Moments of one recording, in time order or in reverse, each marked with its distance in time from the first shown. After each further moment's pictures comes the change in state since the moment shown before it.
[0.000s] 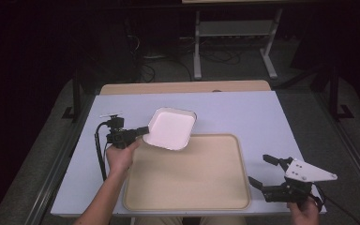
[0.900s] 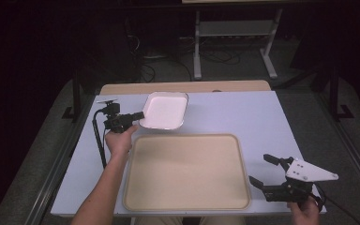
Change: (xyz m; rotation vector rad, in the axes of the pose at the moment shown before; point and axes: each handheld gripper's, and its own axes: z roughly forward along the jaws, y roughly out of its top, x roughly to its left) left arm 0.012 0.040 0.009 -0.077 0.060 -0.054; right arm -0.002 -0.001 -0.001 -0.008 0.000 0.007
